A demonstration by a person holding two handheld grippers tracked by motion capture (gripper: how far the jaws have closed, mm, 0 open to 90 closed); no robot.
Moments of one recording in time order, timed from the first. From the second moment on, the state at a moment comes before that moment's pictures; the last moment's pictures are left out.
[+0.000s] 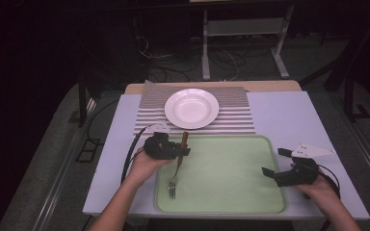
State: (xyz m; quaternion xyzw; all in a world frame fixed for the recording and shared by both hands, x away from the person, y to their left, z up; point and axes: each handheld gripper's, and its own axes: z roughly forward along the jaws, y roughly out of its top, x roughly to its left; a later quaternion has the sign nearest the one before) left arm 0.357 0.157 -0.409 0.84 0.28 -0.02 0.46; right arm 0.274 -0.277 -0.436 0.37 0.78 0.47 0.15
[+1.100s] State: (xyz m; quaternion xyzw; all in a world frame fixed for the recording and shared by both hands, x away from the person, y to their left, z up) left arm 0.364 0.150 -0.431 0.85 0.30 -0.02 0.44; right arm 0.275 -0.278 -0.436 0.36 0.79 0.47 0.16
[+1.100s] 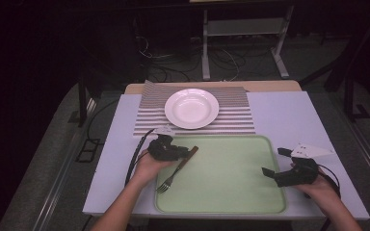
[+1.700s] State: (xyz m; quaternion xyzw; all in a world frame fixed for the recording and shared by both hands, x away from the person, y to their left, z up) left arm 0.360 0.113 -0.439 0.89 0.25 -0.02 0.39; right arm 0.273 -0.276 -0.437 0.36 0.79 0.47 0.15
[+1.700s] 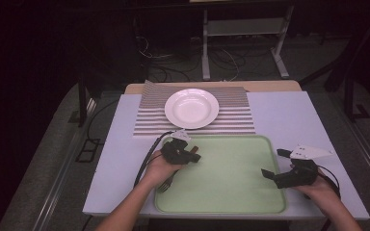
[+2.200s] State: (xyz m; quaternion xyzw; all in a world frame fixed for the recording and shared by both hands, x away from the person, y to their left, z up) left arm 0.370 0.139 -0.442 0.88 0.29 0.00 0.37; right arm 0.273 -0.276 -0.437 0.36 0.79 0.47 0.16
